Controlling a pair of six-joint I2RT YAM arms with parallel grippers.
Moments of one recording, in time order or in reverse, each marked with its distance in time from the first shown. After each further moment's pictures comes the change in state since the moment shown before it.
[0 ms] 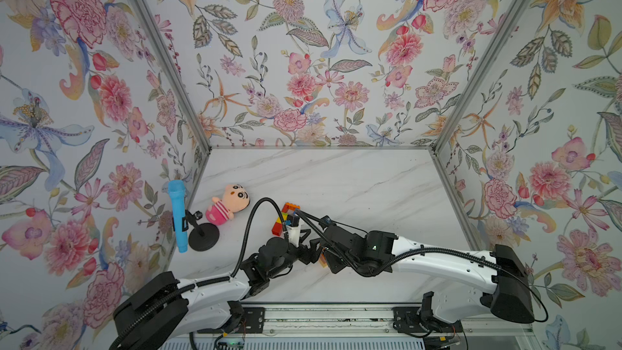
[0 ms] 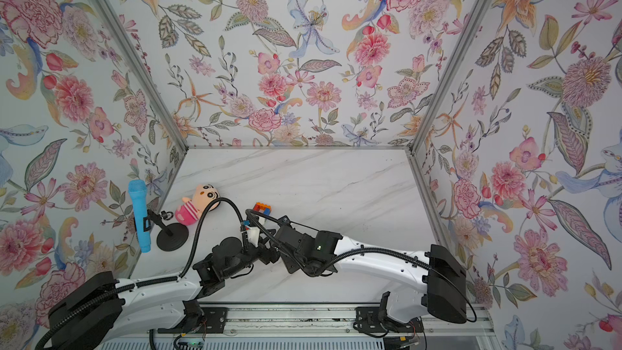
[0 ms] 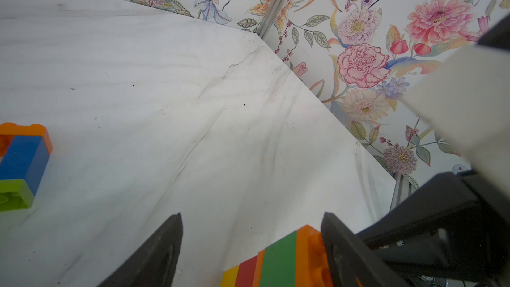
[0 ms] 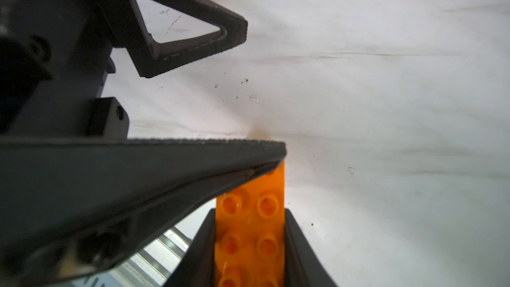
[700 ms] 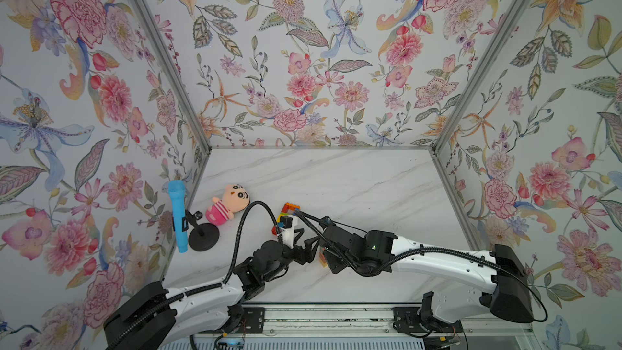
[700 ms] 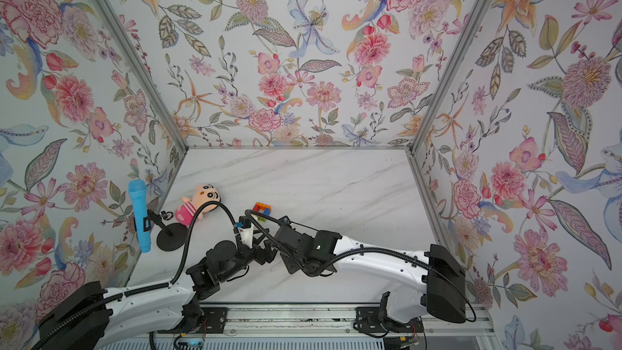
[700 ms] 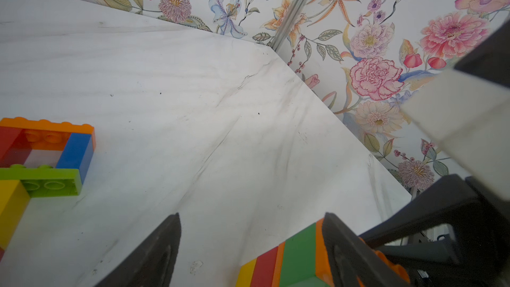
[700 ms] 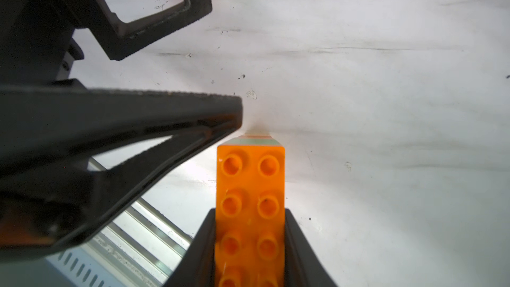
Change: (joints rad) left arm 0.000 -0.109 -0.042 -0.053 -0.087 0.009; right arm -0.003 0.002 0.005 -0.016 -0.013 0.017
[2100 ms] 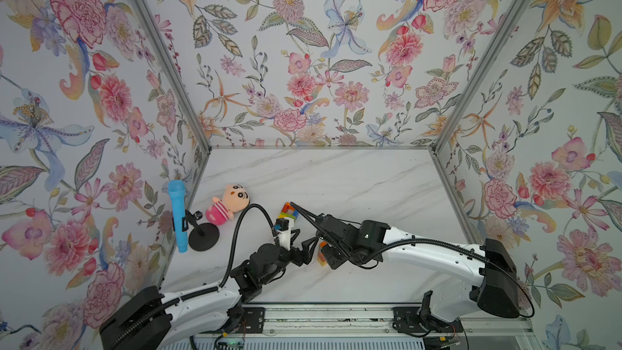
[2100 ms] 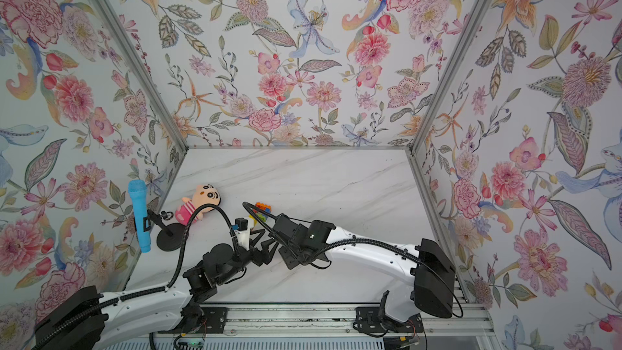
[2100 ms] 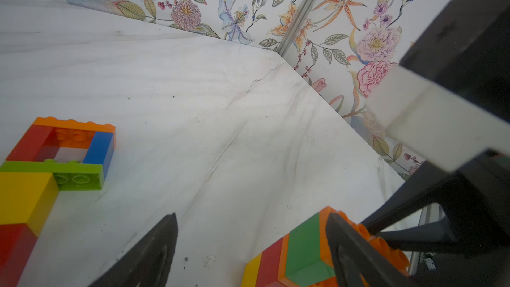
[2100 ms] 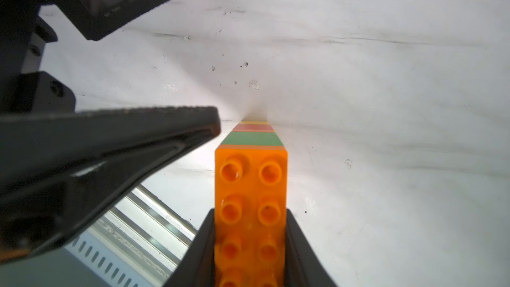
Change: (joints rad) left arm -0.003 -0.090 -0.069 -0.003 -0.050 0.018; right arm -0.064 0.077 0.100 -0.097 -0.097 -0.108
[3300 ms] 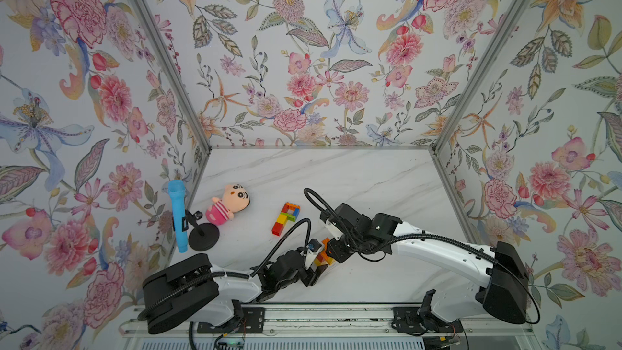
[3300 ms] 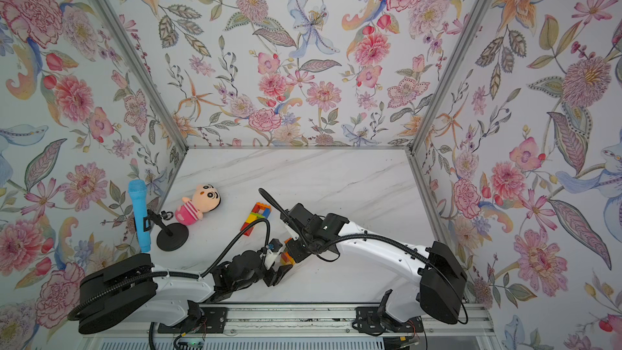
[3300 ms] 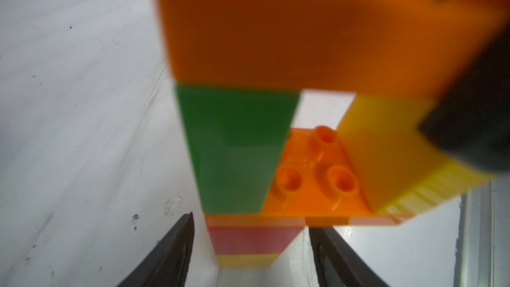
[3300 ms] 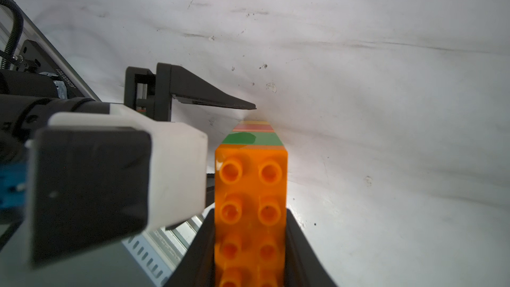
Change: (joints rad) left arm -0.161 0.437 0.082 0.033 0.089 0.333; right arm -0.142 -0.064 -0.086 0.096 -0.237 -0.126
